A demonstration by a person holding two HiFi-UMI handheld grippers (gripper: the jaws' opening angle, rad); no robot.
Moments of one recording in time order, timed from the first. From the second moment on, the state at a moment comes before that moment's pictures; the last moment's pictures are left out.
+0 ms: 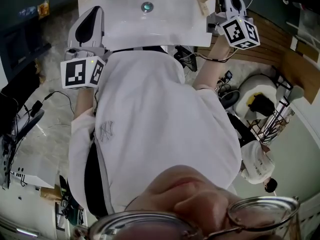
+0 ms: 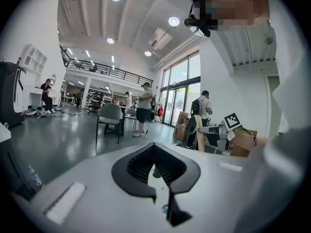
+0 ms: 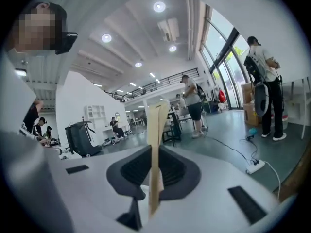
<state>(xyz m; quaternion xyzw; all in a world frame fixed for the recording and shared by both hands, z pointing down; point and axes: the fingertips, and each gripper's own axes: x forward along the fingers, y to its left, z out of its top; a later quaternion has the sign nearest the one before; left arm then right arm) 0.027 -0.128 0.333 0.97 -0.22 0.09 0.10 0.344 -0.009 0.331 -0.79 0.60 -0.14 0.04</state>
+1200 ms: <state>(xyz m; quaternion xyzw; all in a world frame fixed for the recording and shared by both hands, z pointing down) -0.039 -0.163 0.309 0.97 -0.24 0.05 0.08 0.206 -0.129 0.217 -0.71 0.67 -0.01 0.21</state>
